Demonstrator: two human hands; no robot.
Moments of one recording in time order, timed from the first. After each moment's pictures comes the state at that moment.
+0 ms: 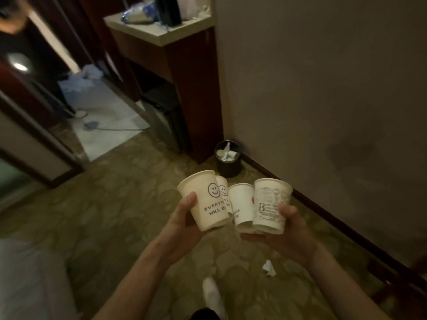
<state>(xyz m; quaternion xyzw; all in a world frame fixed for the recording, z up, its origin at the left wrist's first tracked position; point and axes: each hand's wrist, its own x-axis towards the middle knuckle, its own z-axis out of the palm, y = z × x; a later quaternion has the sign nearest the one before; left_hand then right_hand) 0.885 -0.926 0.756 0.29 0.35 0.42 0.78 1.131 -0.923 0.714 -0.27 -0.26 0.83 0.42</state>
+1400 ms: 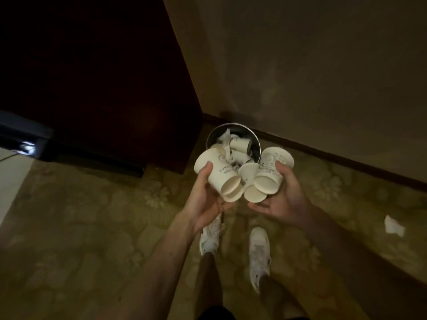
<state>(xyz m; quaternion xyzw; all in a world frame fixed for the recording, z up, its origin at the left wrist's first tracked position) 0.807 -0.163 0.330 0.15 0.51 0.13 0.84 0.994 -0.247 0.307 -0.52 0.13 0.71 0.45</state>
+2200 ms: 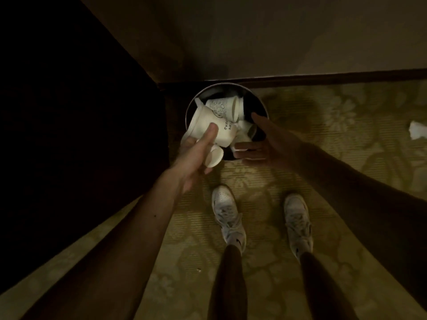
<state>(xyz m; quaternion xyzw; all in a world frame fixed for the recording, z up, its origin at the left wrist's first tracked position) 0.829 0.002 0.154 0.42 0.51 -0.13 0.74 0.986 -0.132 0.142 -0.59 0.18 0.66 0.43</state>
